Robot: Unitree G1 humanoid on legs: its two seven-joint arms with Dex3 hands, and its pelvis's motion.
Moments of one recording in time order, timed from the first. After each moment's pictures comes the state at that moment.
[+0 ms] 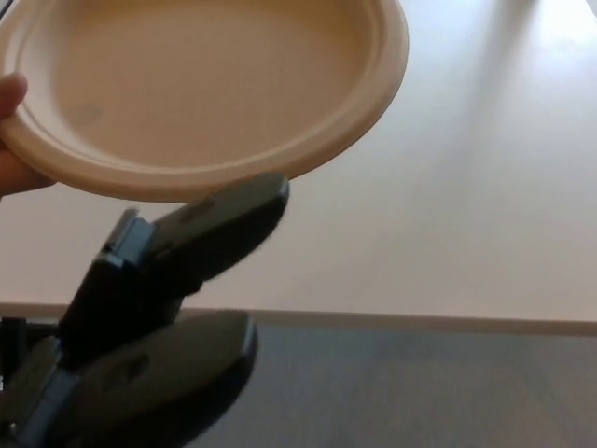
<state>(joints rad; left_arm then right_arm) 0.34 0.24 -0.22 -0.81 0.03 -0.86 -0.08 -0.16 -0.48 0.04 1.20 -0.19 -0.29 0.15</state>
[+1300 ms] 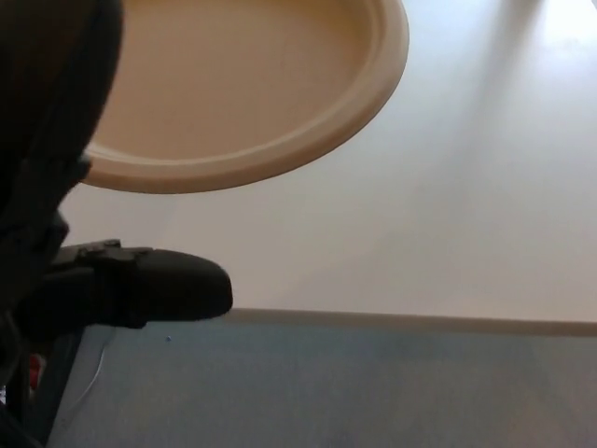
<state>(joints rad) -0.24 0.18 0.39 -0.70 0.49 -0.79 -0.01 -0.16 -0.48 0.06 1.21 -0.19 -0.29 0.15</state>
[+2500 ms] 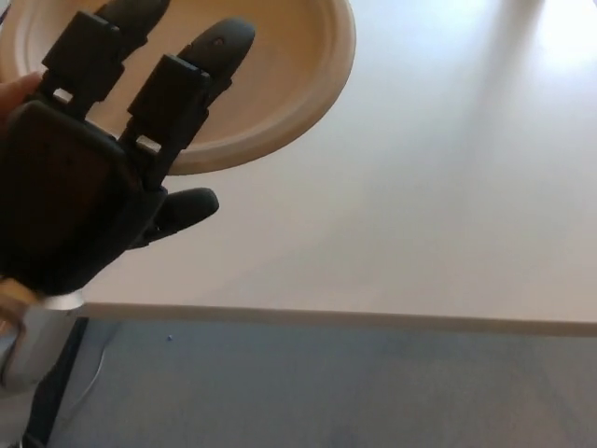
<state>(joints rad) -0.26 0.28 0.21 -0.30 1.06 -0.57 0.18 -0.18 -0.50 0.07 1.21 -0.19 -0.29 0.17</state>
